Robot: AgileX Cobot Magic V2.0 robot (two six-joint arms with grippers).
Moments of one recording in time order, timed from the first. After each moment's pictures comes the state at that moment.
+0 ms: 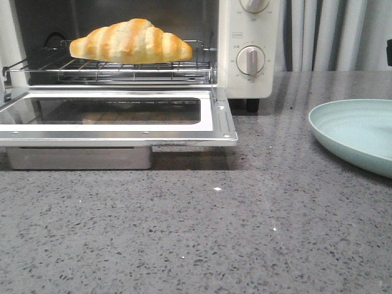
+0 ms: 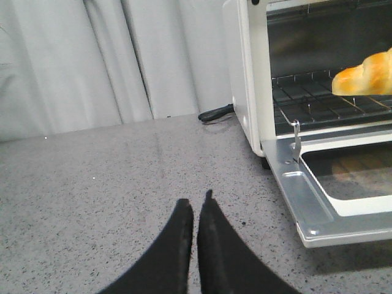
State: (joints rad) left arm -0.01 0.00 0.01 0.05 0.04 0.08; right arm 0.10 1.11 -0.39 -0.16 -0.44 0.01
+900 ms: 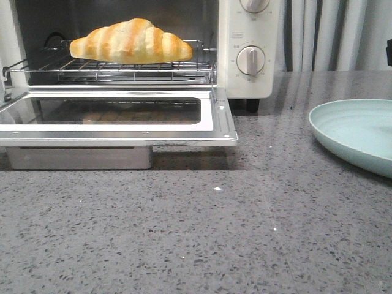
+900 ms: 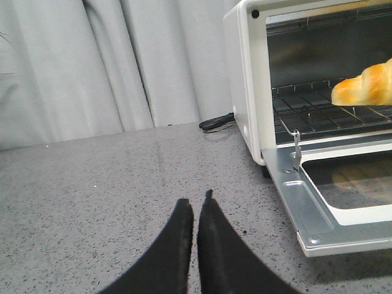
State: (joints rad) left arm -0.01 0.00 0.01 0.05 0.02 0.08; right arm 0.10 1.11 -0.39 -0.16 -0.44 0.01
